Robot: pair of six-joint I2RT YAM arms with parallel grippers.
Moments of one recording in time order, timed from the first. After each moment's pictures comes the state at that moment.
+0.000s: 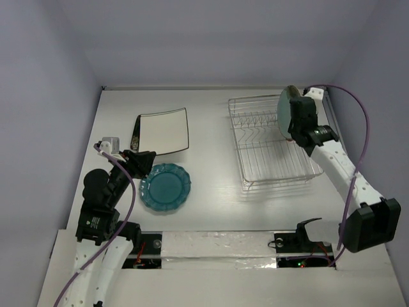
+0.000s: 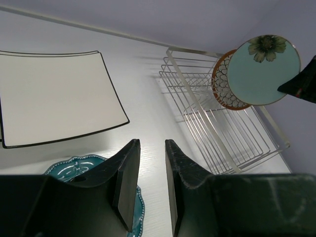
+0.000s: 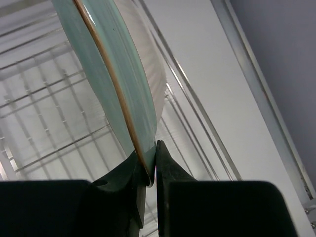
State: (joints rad) left arm -0.19 0.37 0.65 -0.34 0.21 -0.48; right arm 0.26 1.30 1.18 -0.53 0.59 0.29
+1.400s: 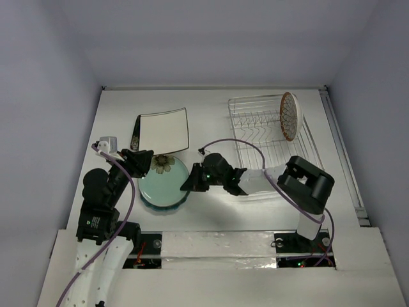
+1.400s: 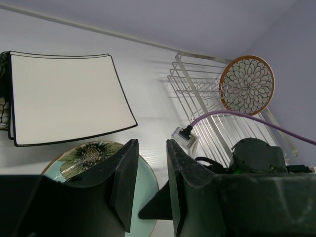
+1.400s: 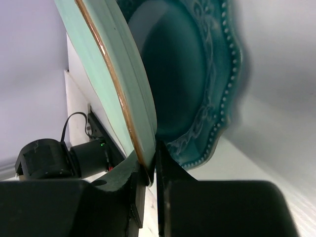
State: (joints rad) left arm -0.16 0.37 0.65 -0.34 0.19 -0.48; right arm 0.99 1.82 0.90 0.42 -0.26 1.05
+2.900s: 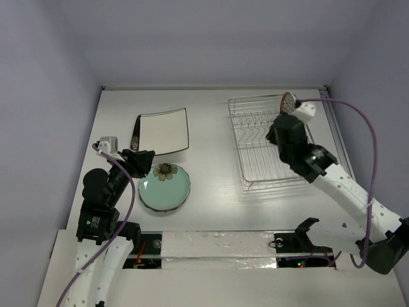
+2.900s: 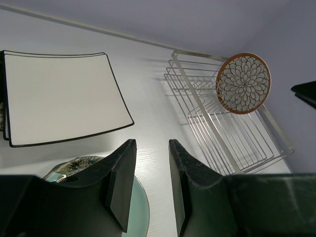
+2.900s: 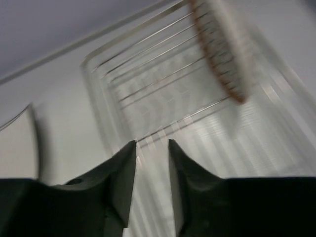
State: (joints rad) left arm -0.16 0.37 0.65 -0.34 0.21 -0.48; right arm 0.70 1.09 1.10 -0.48 0.69 0.68
